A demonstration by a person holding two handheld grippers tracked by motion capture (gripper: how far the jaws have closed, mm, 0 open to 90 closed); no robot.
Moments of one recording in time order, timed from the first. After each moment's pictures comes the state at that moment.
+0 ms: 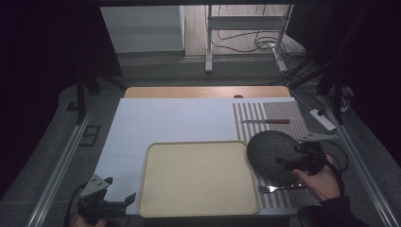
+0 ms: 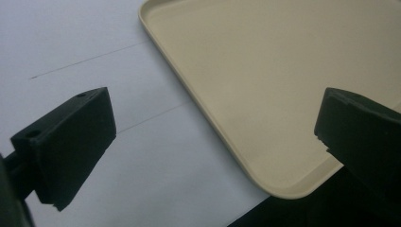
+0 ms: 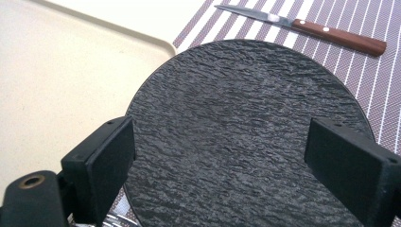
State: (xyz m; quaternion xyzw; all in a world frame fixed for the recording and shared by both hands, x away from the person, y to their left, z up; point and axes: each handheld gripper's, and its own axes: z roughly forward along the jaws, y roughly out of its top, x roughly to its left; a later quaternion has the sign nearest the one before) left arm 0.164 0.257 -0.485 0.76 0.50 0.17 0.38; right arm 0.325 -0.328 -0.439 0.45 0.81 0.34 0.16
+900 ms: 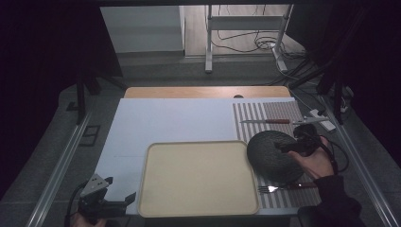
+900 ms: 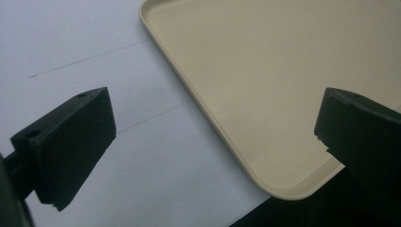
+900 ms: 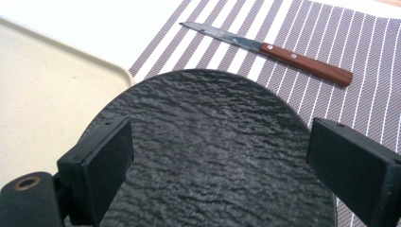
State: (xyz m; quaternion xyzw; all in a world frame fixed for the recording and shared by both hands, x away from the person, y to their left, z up) left arm 0.165 0.258 -0.486 0.76 0.50 0.16 0.38; right arm 0.378 -0.326 -0.435 0.46 0.81 0.31 0.19
